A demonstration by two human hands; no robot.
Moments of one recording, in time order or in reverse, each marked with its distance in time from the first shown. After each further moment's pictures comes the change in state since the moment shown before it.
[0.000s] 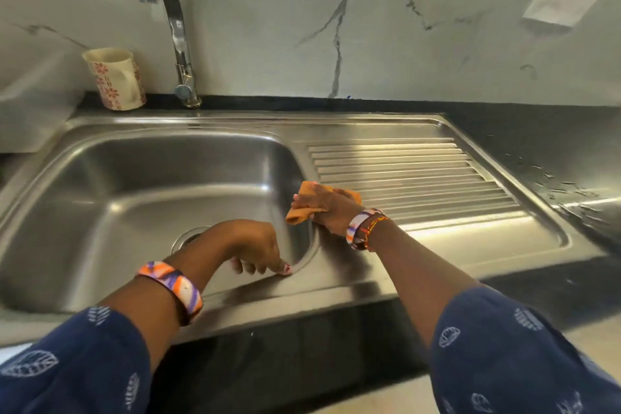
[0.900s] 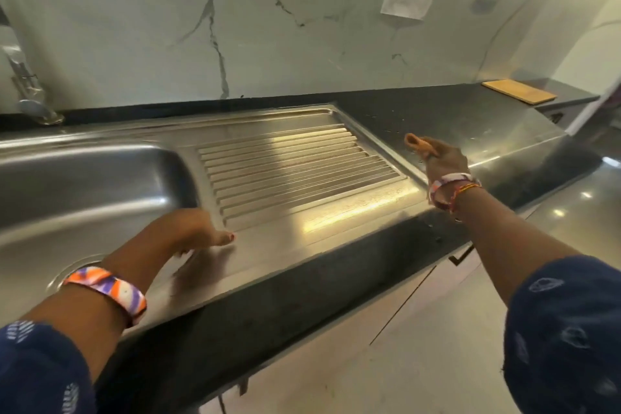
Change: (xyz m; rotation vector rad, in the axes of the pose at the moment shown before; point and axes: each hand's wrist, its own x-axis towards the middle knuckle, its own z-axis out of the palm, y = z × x) left_hand 0.005 0.080 0.020 0.209 0.325 -0.043; right_hand -0.209 0.165 -0.121 0.294 0.997 0.734
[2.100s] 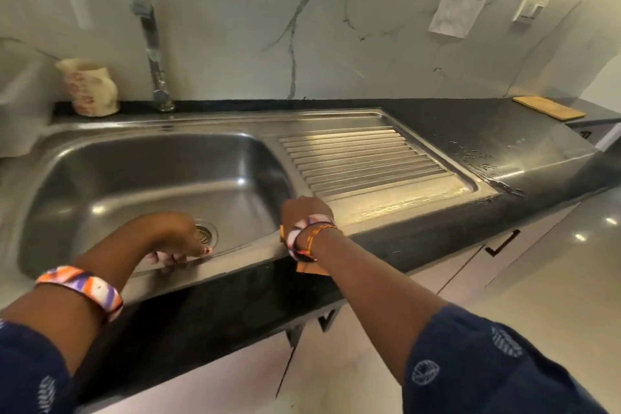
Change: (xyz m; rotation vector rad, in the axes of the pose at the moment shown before) left_hand -0.065 -0.173 0.005 -0.039 -0.181 -0.035; right_hand -0.271 -0.191 0.136 -0.802 -0.605 -0.540
